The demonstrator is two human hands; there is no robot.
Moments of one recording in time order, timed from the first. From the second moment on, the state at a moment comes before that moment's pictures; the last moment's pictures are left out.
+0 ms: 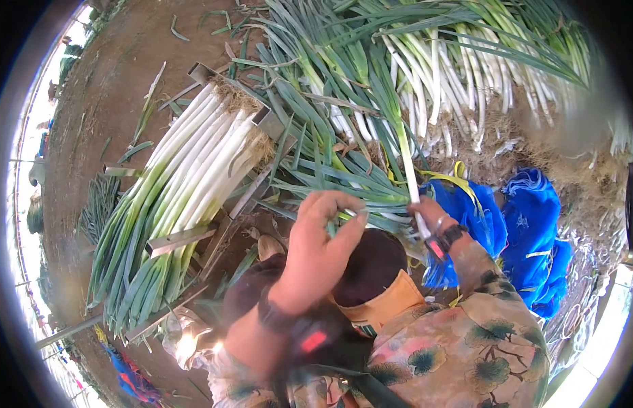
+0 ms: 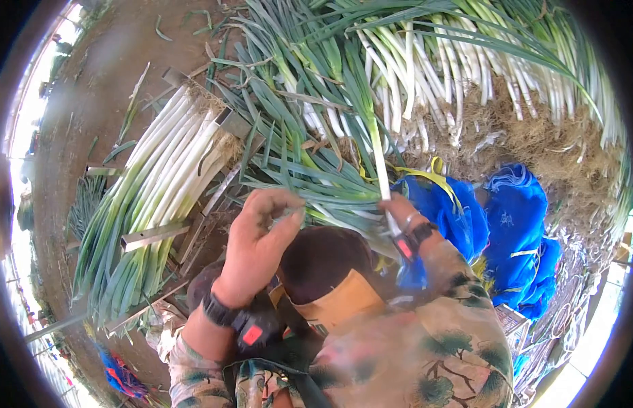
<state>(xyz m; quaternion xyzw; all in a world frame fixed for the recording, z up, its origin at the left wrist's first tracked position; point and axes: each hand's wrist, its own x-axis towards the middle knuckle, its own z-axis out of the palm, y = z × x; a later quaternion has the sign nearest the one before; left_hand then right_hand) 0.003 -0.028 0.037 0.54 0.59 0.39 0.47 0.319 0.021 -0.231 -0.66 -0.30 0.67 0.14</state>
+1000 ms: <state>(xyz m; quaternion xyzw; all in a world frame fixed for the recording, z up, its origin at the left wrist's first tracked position) -0.220 -0.119 0.116 0.70 0.70 0.02 -0.17 0.133 -0.018 0.037 -0.25 -0.92 0.21 0.23</state>
